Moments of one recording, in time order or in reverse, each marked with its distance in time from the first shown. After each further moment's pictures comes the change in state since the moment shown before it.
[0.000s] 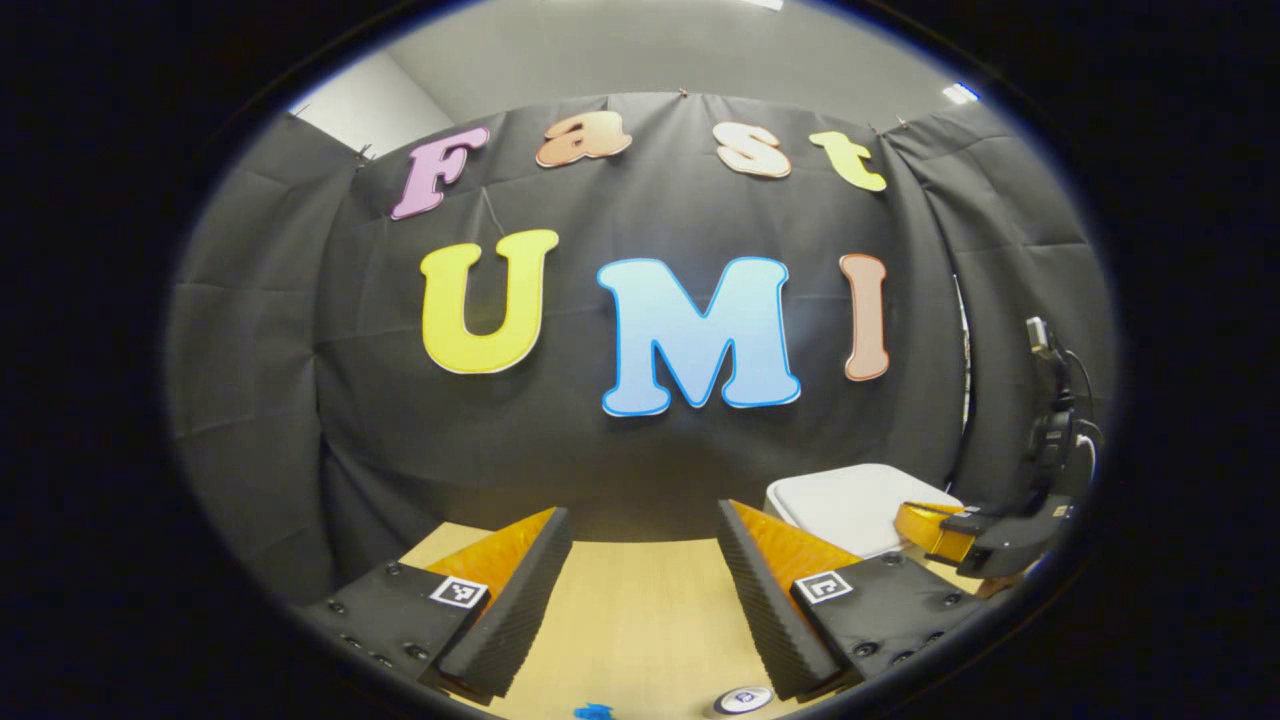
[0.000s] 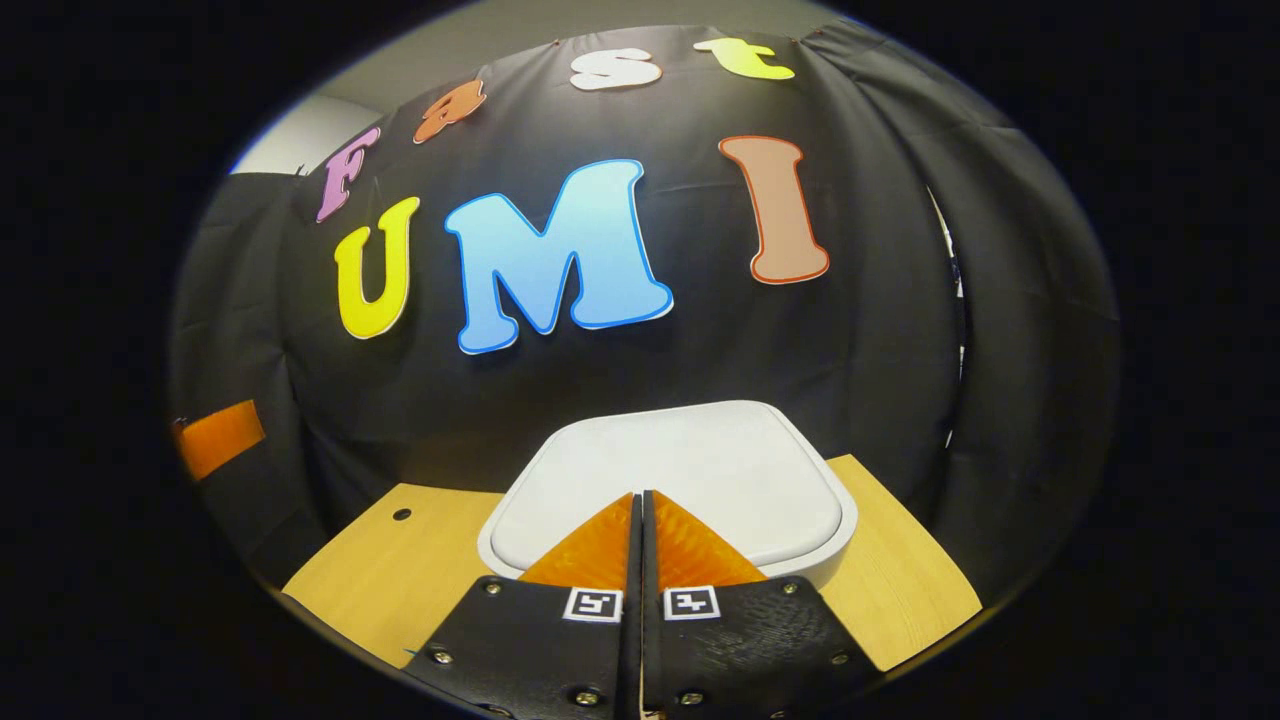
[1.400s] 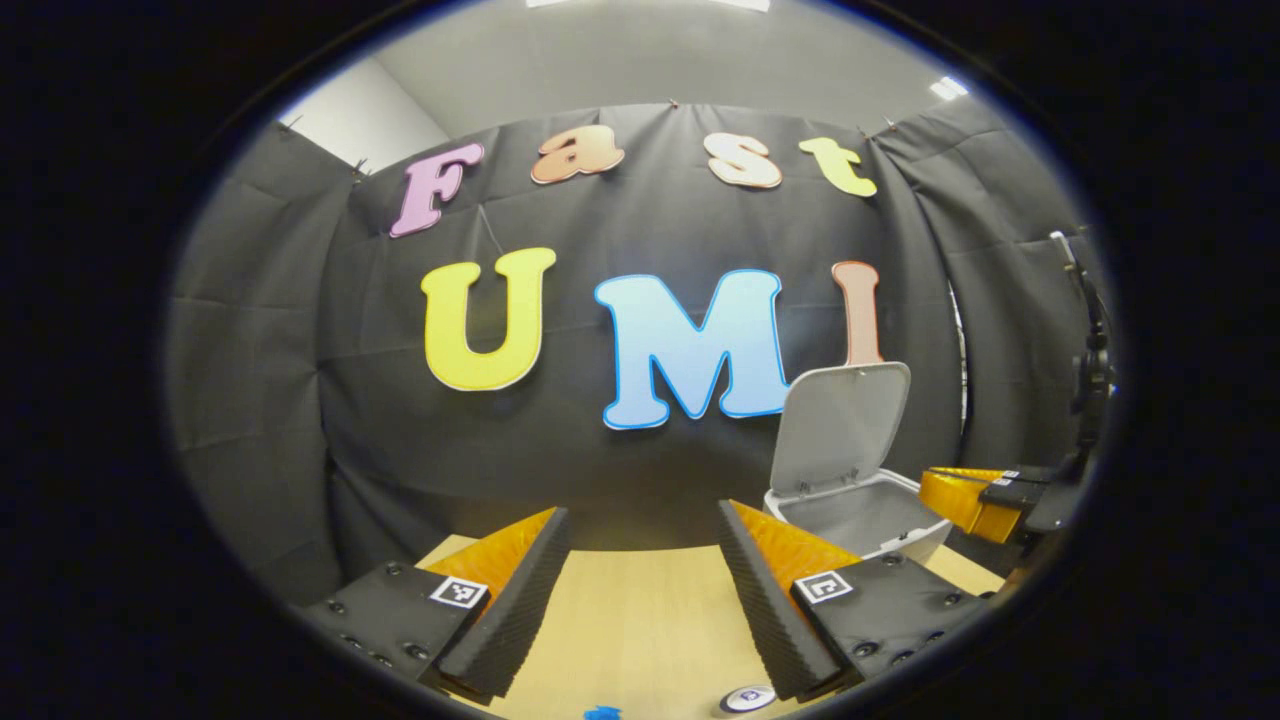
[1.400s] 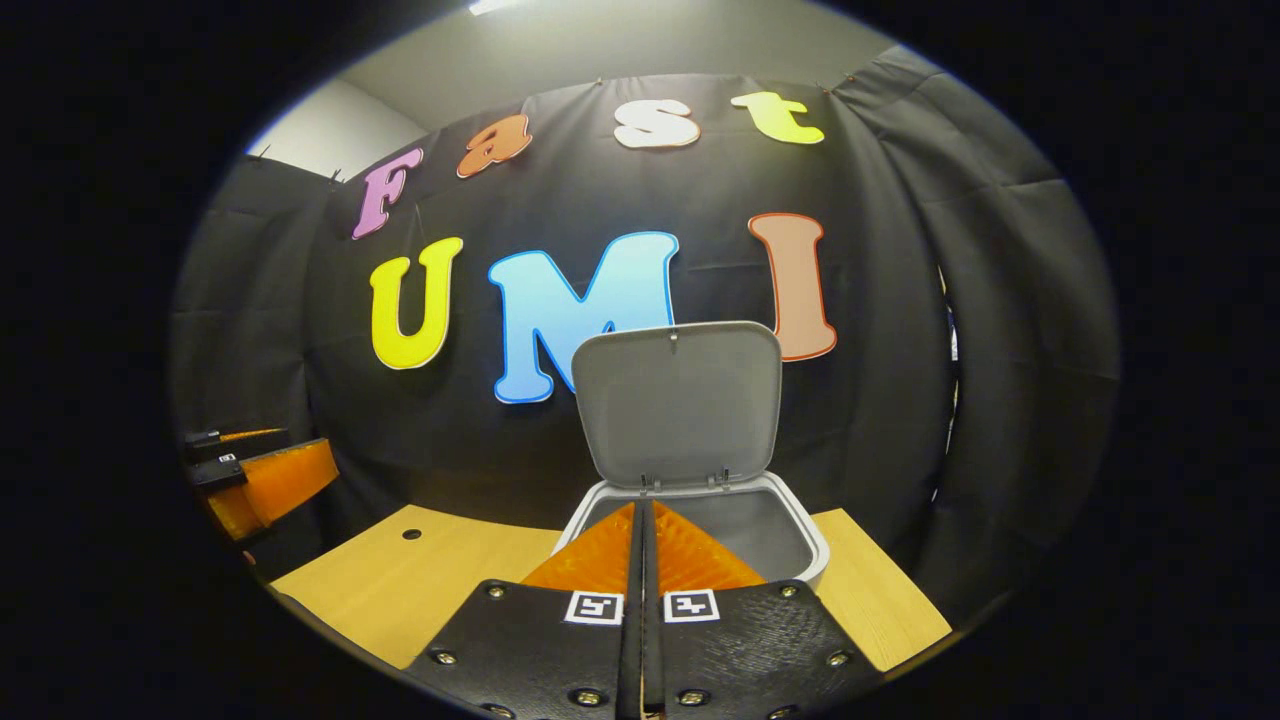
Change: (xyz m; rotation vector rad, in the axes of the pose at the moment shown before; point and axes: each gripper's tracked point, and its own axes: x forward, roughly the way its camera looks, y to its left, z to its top) left arm -0.019 -0.001 0.014 0.029 -0.040 0.005; right arm -0.055 0.028 0.056 -0.073 -0.157 -0.001
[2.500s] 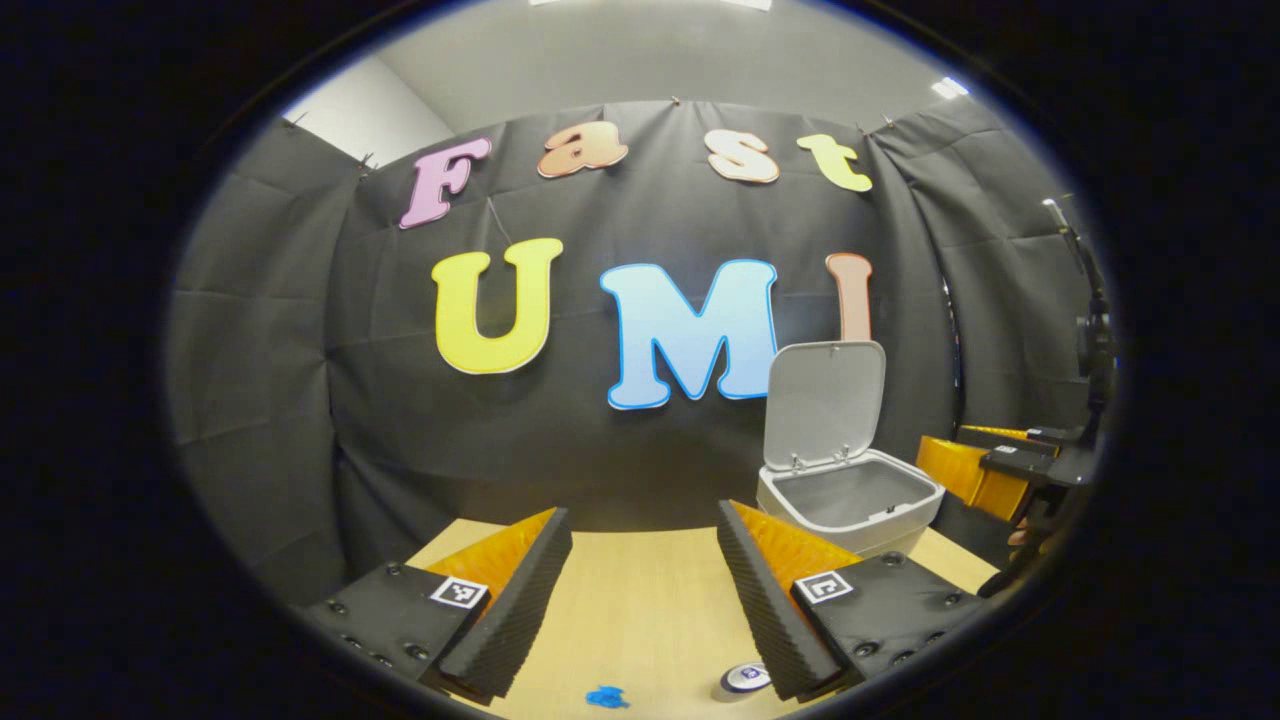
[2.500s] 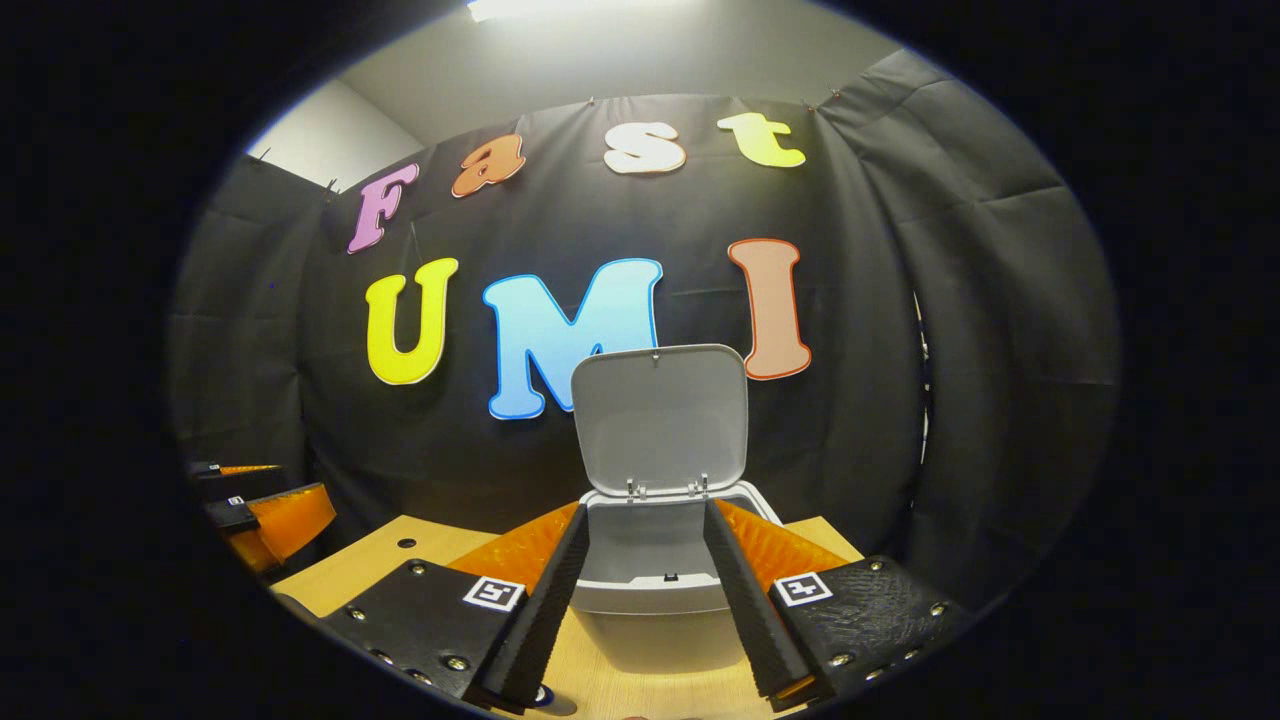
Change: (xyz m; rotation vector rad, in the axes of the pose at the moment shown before) left arm -0.036 0.001 -0.026 -0.006 0.030 -0.005; right arm -0.034 -0.007 0.010 -0.003 -0.043 -0.046
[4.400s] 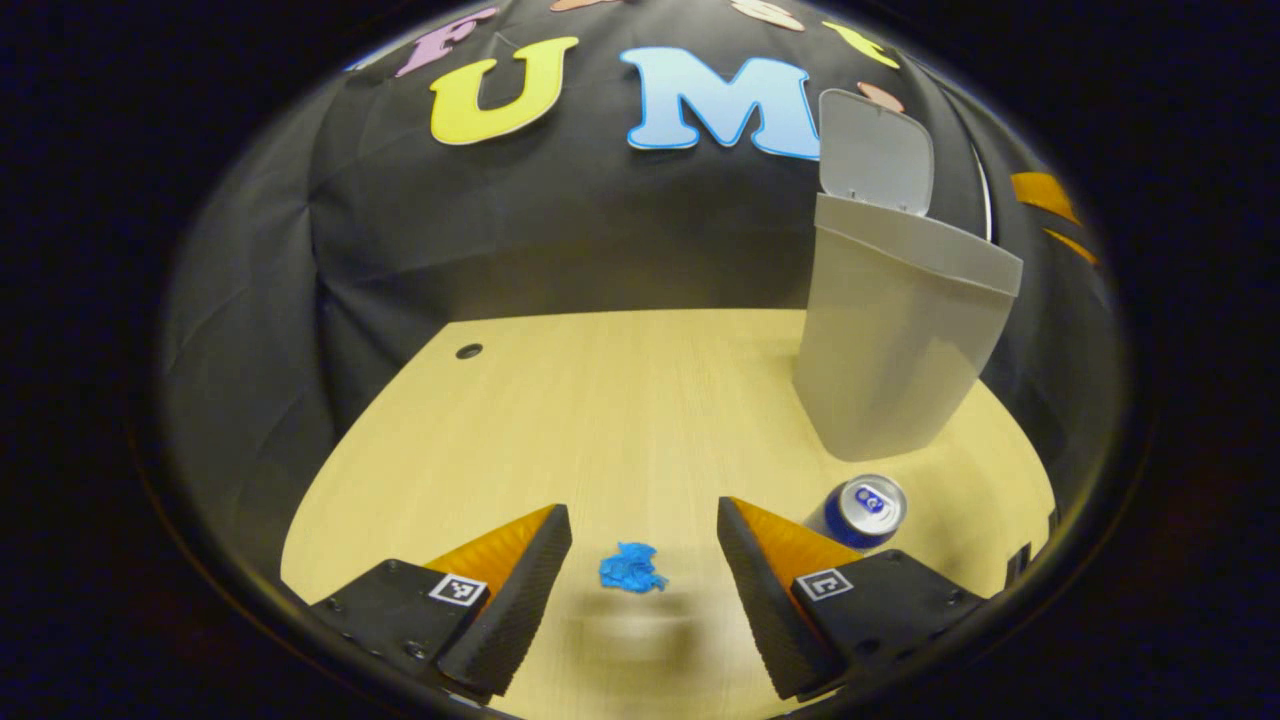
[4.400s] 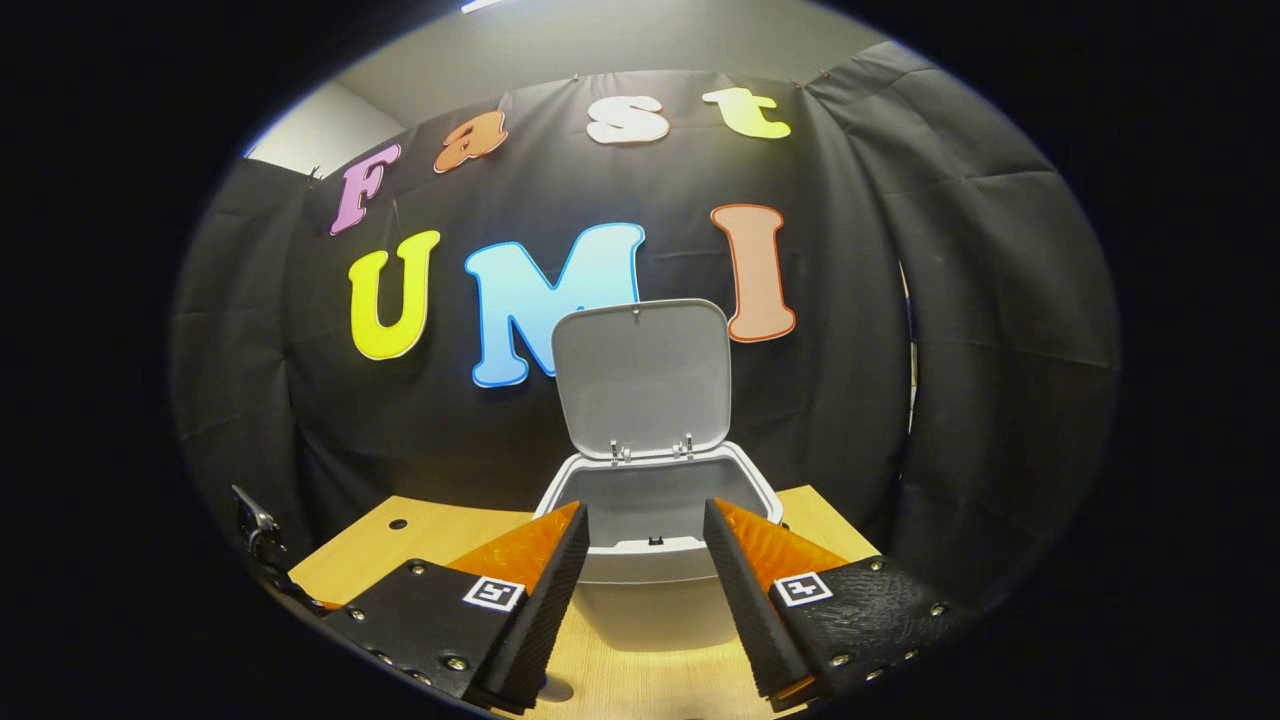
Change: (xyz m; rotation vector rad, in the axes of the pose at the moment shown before) left arm -0.012 0.047 -0.291 -0.037 0.582 0.014; right arm -0.004 -0.008 -0.033 0.019 0.108 -0.030
